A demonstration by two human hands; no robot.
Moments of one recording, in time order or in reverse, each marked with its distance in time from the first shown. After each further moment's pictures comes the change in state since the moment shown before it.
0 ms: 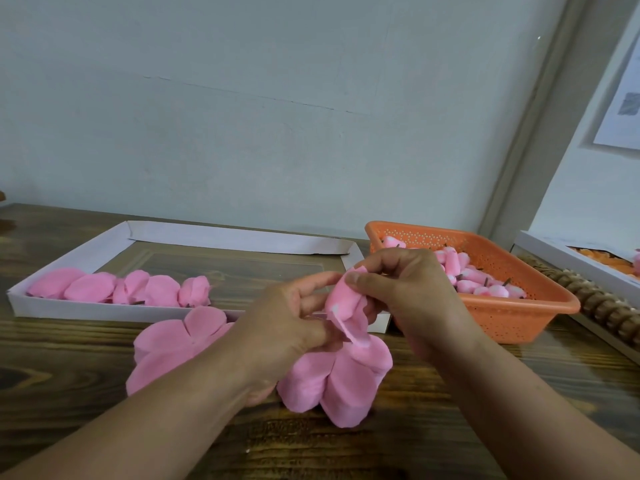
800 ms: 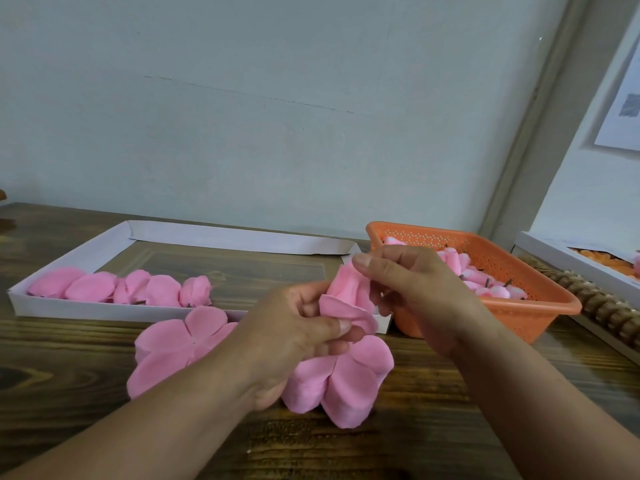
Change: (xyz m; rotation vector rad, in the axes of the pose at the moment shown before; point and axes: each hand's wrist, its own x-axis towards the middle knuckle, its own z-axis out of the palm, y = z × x) left_hand -0.001 0.000 0.006 -0.206 0.066 -0.042; right_hand -0.002 -0.018 -0.008 -0.021 -0.157 0.068
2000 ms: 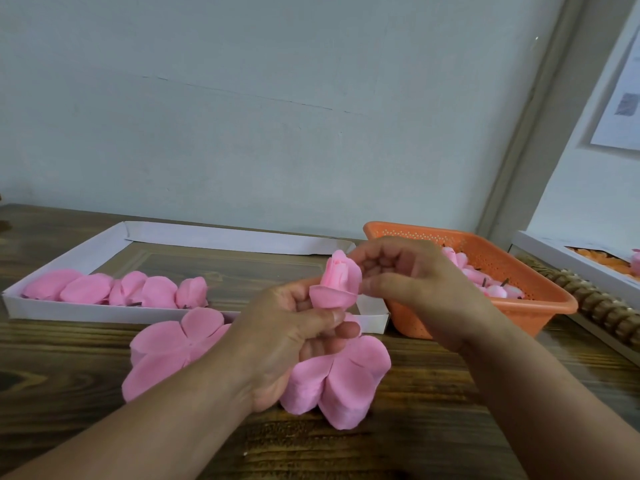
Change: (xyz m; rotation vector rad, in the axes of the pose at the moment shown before) left_hand 0.000 0.004 0.004 -0.176 0.065 -0.016; right_hand -0.002 -0.005 -0.009 -0.020 -0.090 -0.132
